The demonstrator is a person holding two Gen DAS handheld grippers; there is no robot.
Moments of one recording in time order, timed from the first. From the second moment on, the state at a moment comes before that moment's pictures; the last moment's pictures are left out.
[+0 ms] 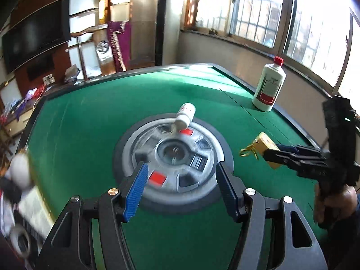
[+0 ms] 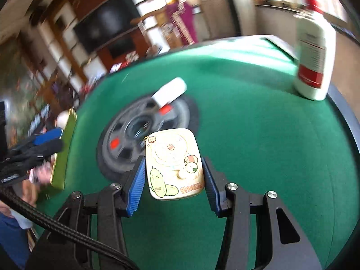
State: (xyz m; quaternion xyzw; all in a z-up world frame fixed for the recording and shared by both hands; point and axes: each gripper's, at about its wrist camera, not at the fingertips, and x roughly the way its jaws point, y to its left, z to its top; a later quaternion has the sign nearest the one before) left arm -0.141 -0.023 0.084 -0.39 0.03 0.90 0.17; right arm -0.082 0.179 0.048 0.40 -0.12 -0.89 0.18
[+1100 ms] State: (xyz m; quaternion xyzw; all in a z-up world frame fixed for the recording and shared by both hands) left arm -0.265 0.044 0.018 -0.48 0.05 0.87 0.10; right arm -0.096 0.210 0.034 0.41 -0.21 -0.87 0.18
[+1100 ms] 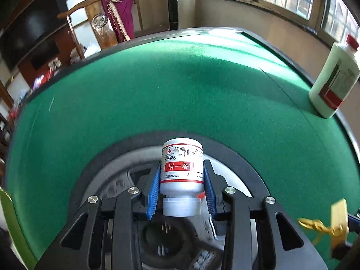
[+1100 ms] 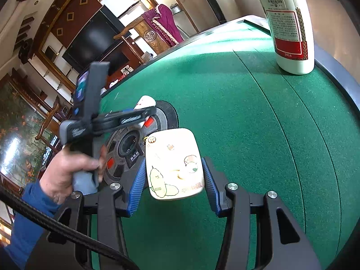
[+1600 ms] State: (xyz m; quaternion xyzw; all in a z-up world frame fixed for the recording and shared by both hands) left arm -0.106 -0.025 0.040 -0.43 -0.01 0.90 0.09; right arm -0.086 0.159 0.039 0.41 -0.15 -0.87 0.24
